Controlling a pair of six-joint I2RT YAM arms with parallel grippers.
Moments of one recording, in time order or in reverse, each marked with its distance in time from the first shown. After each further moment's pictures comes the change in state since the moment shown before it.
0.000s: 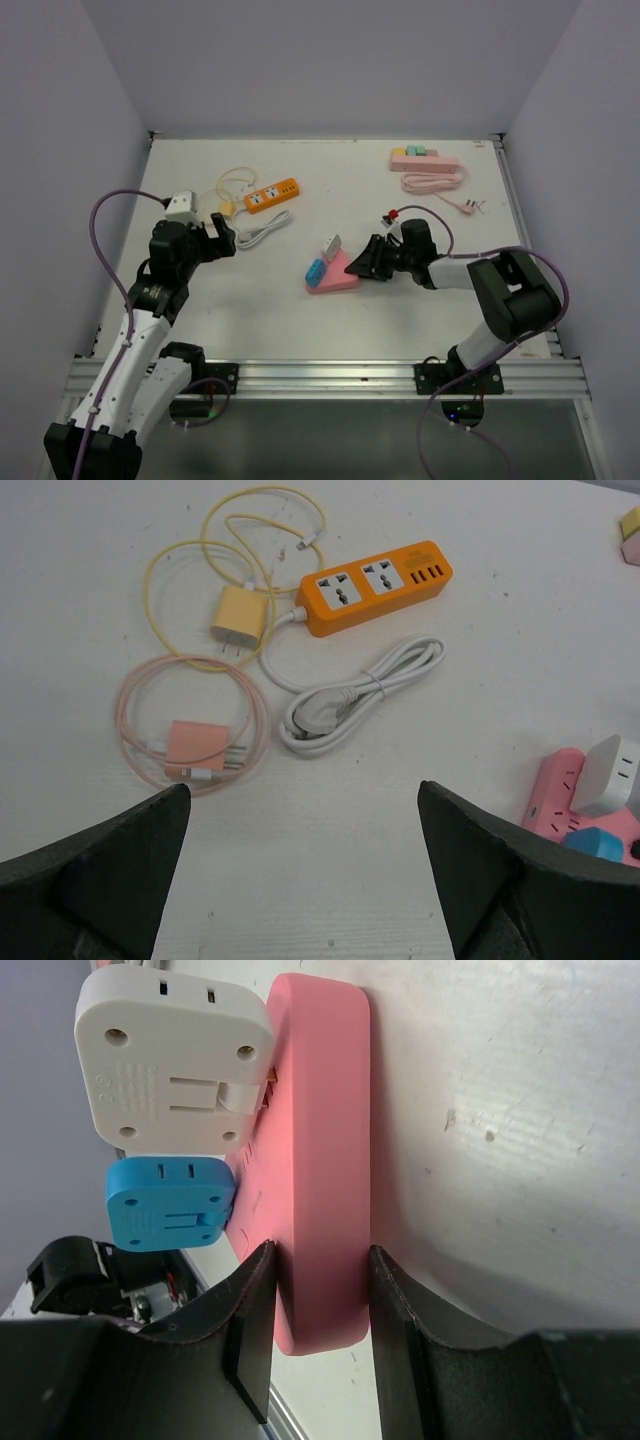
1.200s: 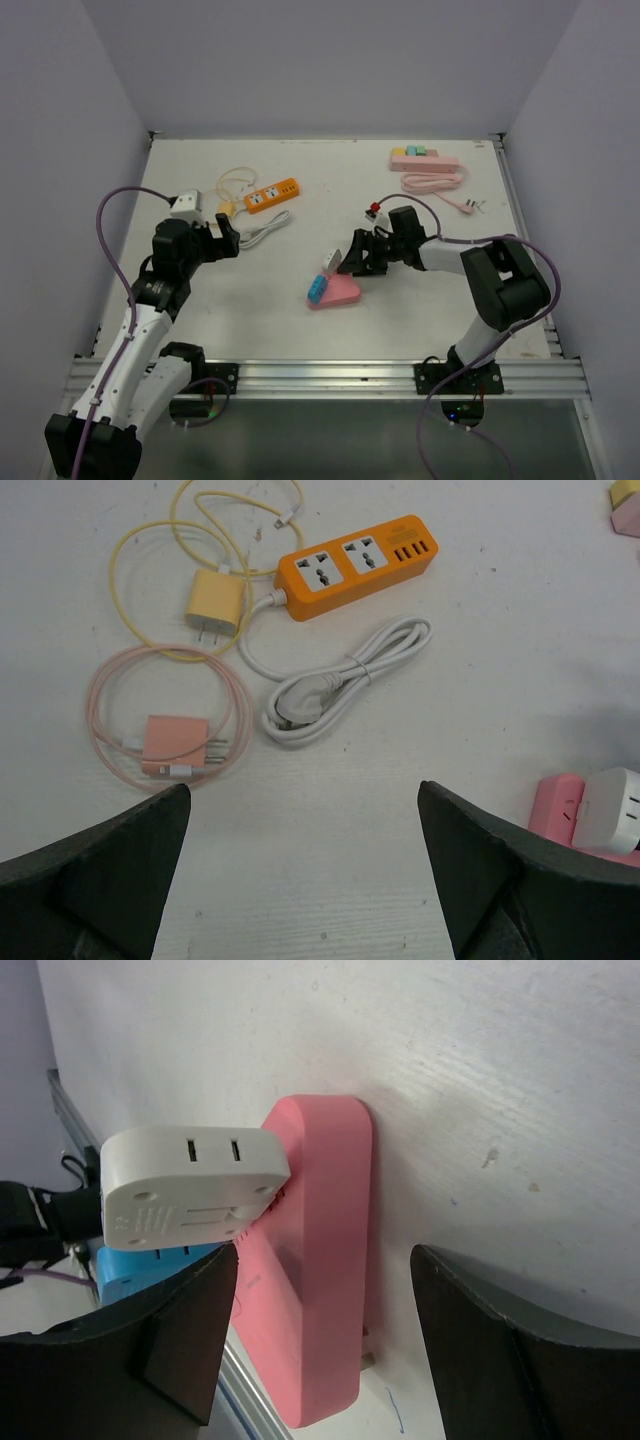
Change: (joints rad) left arm 0.000 0.048 0.000 0.010 0.058 0.008; right arm 0.039 0.055 0.183 -0.282 -0.025 -0.235
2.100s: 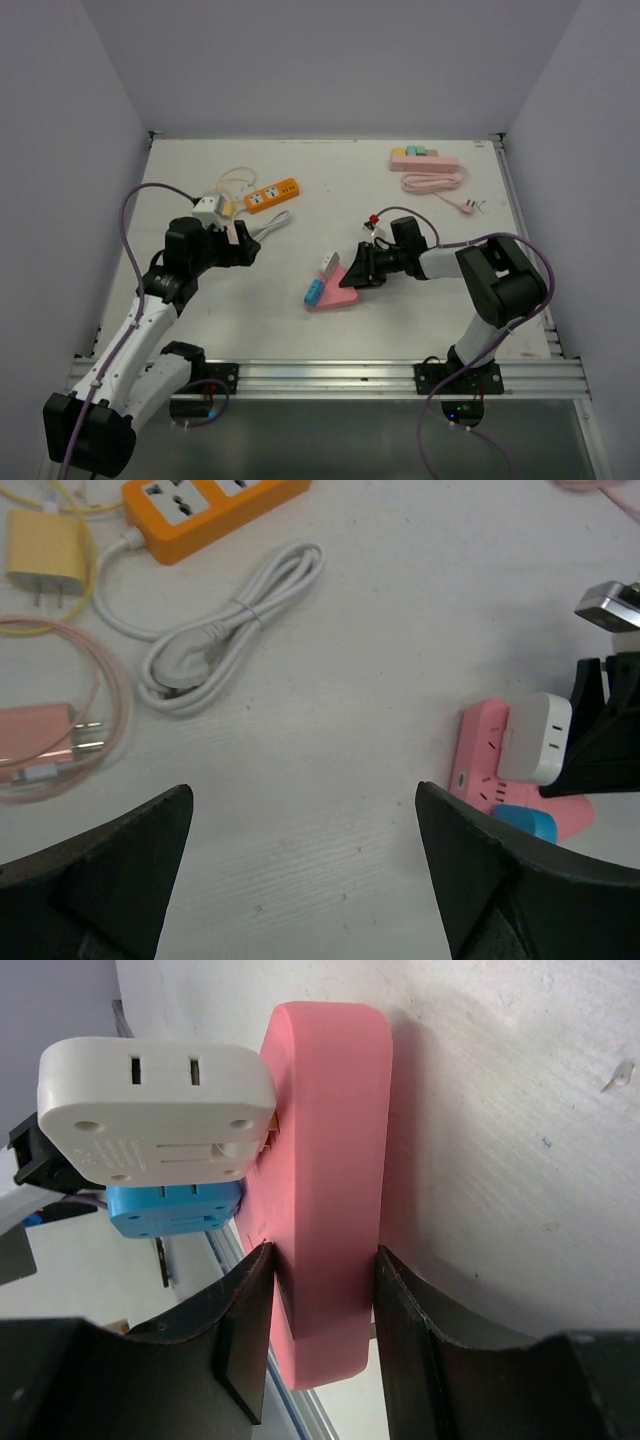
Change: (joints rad) left arm -0.035 0.071 -0.003 0.008 0.184 -0.010; right arm 0.002 0.042 -0.081 0.106 -0.205 0.034
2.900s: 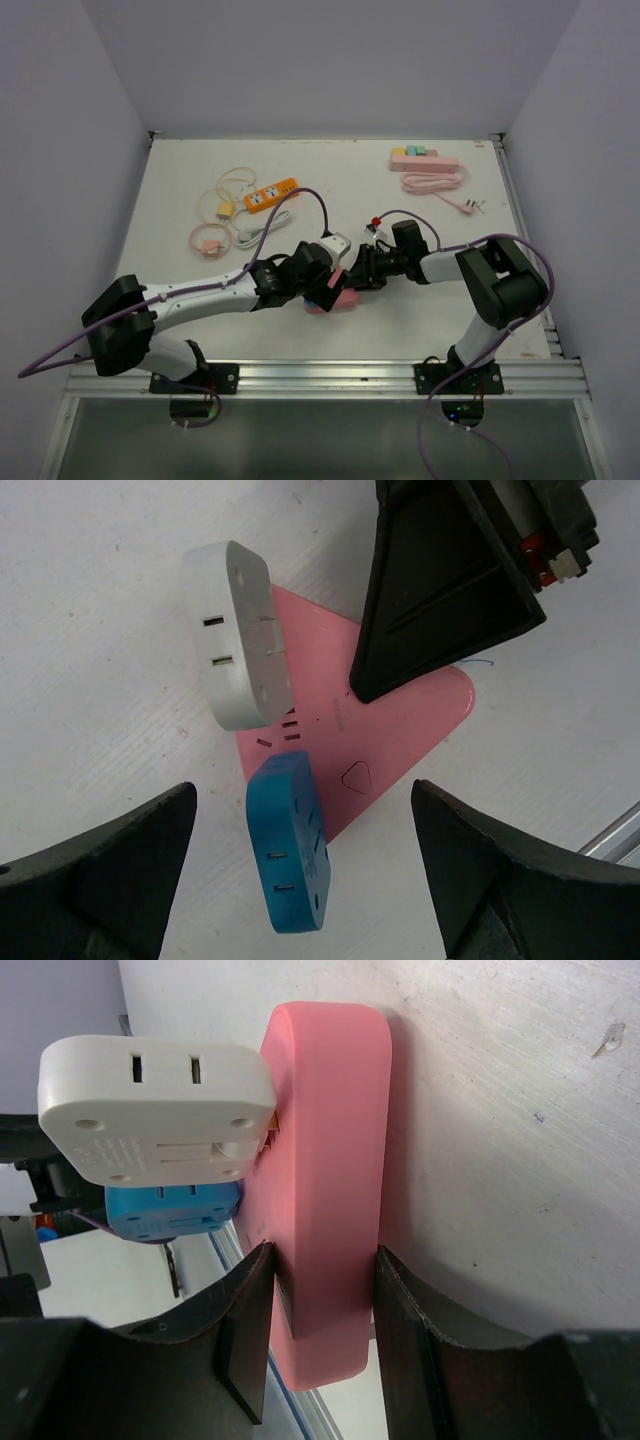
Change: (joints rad) left arm -0.831 0.561 0.253 0.004 -0.374 -0.016; right arm 0.000 -0.010 -0.057 0.083 0.018 0.071
